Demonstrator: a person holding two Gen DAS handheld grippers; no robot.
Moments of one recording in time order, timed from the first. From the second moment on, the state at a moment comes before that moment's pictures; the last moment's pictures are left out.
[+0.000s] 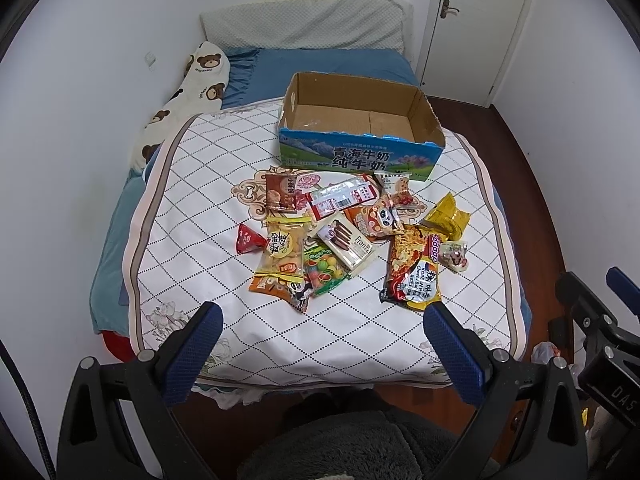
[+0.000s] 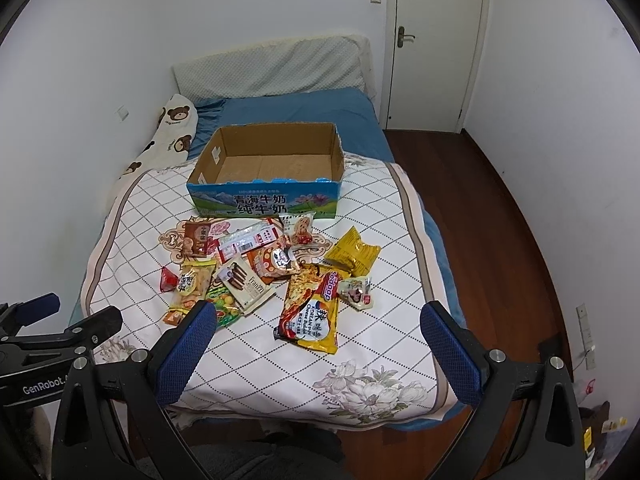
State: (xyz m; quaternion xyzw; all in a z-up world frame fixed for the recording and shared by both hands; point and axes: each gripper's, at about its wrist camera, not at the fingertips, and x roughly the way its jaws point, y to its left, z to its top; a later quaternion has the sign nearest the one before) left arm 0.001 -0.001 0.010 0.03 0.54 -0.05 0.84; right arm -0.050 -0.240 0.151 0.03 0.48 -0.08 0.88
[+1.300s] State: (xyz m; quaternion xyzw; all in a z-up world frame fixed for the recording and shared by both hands) left arm 0.222 -0.029 -0.292 -0.16 0.76 0.00 0.63; right arm 0.144 -0.269 -0.206 0.17 0.69 -0.10 0.69
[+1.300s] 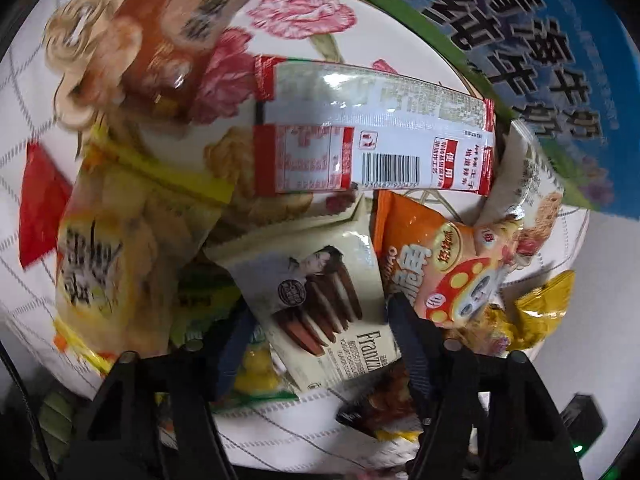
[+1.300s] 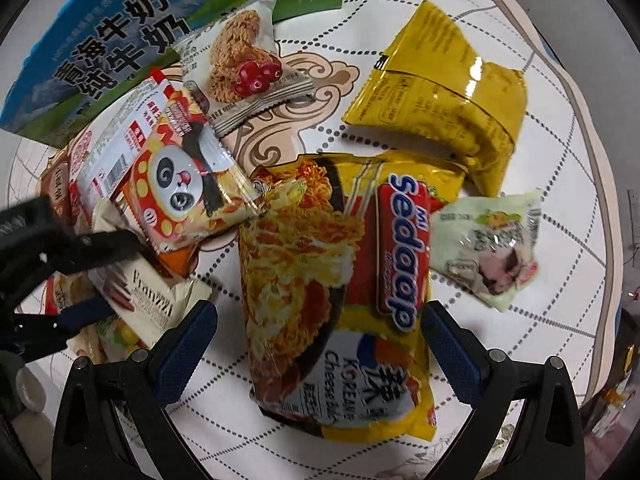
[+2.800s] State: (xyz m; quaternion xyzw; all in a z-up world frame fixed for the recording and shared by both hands) left arm 0.103 -0.054 -0.079 0.11 0.63 -0.16 0.75; right arm 0.124 -0.267 -0.182 0.16 0.62 -0.08 0.77
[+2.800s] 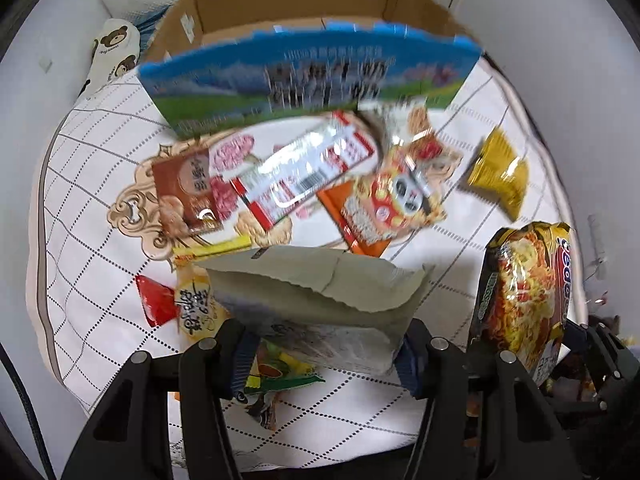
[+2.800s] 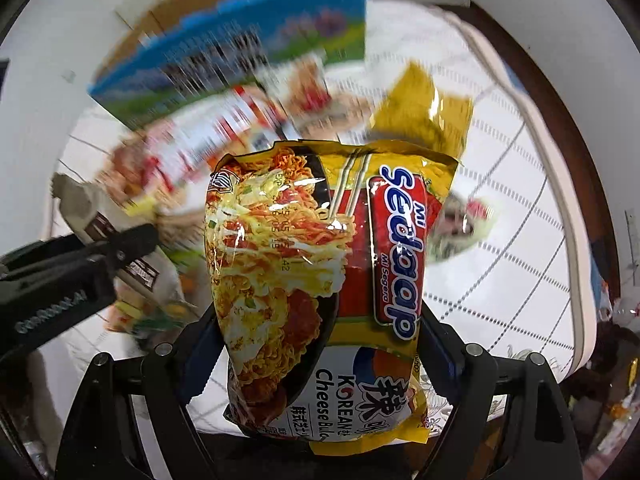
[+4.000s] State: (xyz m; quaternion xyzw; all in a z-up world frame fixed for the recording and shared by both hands) left arm 0.501 -0.120 -0.199 0.10 0.73 -0.09 0.67; right arm 0.548 -0.327 -0.183 0.12 0.65 0.04 0.75
